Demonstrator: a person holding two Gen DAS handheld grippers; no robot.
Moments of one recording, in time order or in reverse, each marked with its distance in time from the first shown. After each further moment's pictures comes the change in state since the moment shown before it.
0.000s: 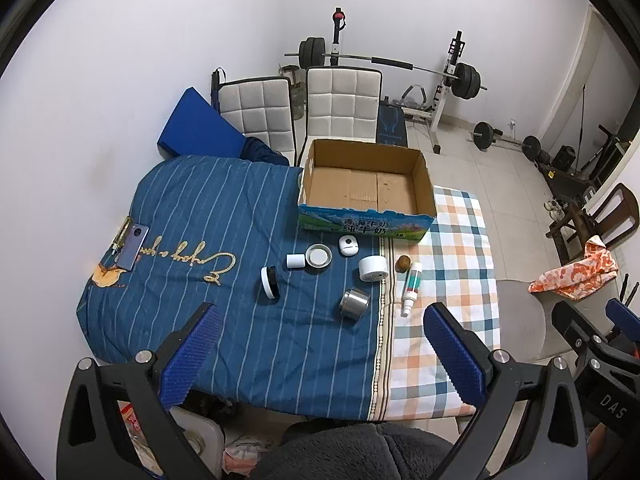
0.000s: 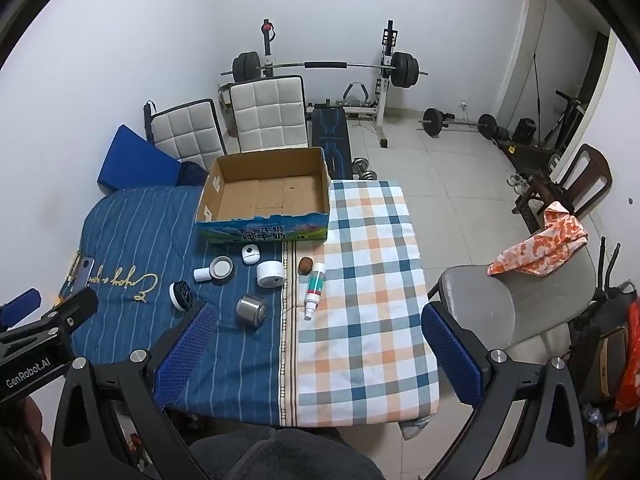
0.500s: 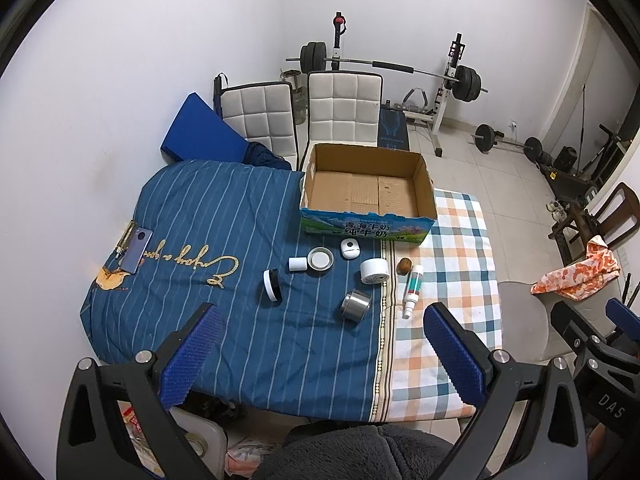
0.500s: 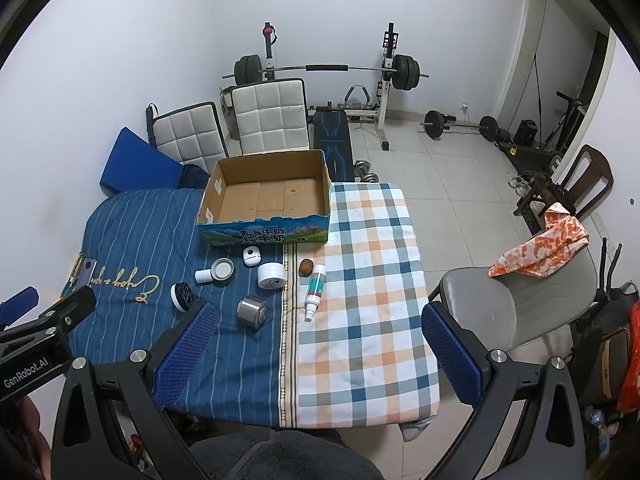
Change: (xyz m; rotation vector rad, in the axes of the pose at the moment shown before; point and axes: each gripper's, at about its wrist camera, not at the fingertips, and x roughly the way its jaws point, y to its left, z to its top) left arm -0.008 -0.005 0.009 0.008 -0.012 0.010; right arm -0.004 -0.002 0.002 0.000 -0.007 0.007
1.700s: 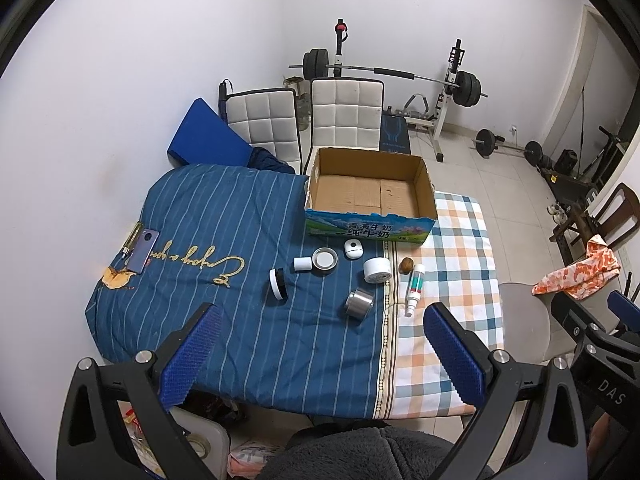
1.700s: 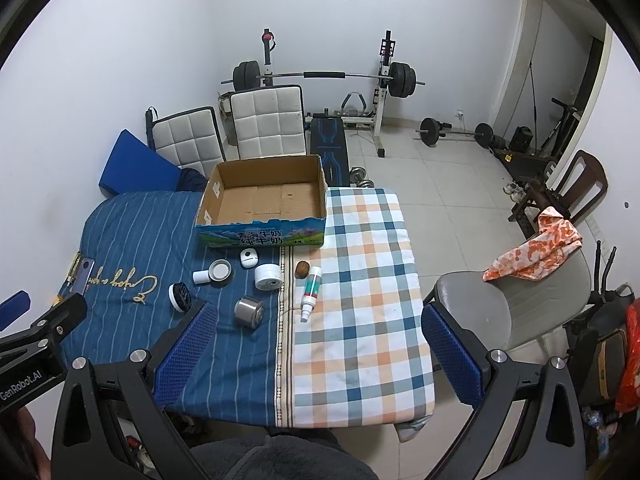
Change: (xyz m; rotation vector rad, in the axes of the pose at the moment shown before) left arm -0.016 0.006 -0.012 0.004 -0.035 0.011; right arm -0.013 0.002 -0.008 -0.004 -0.028 -0.016
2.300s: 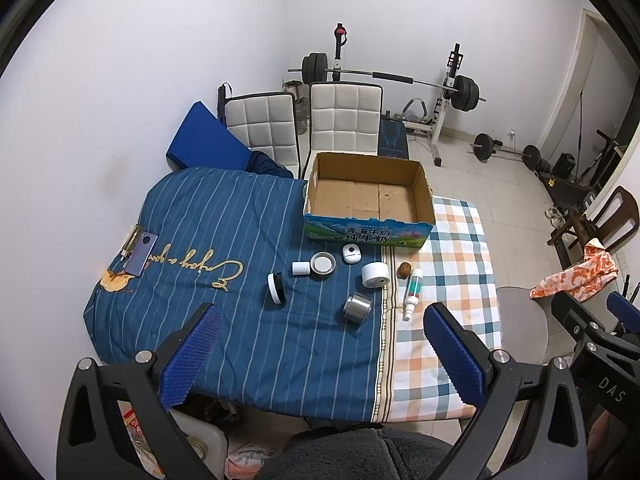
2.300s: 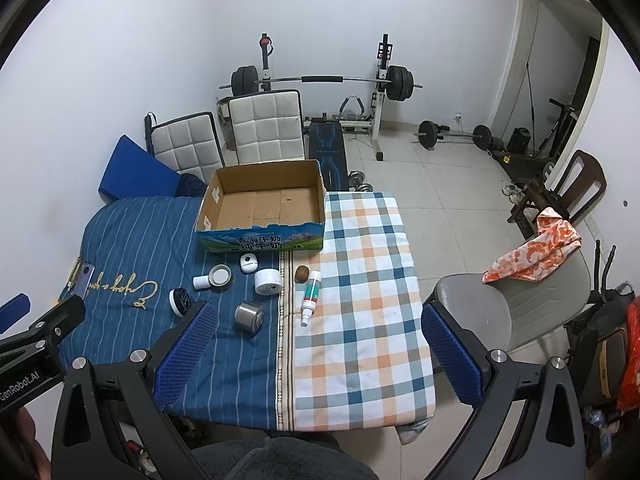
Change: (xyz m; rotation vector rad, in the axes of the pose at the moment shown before) left arm -0.008 0.004 0.004 -0.003 -0.014 -0.005; right arm -0.005 0.000 -0.002 0.007 -0.021 -0.006
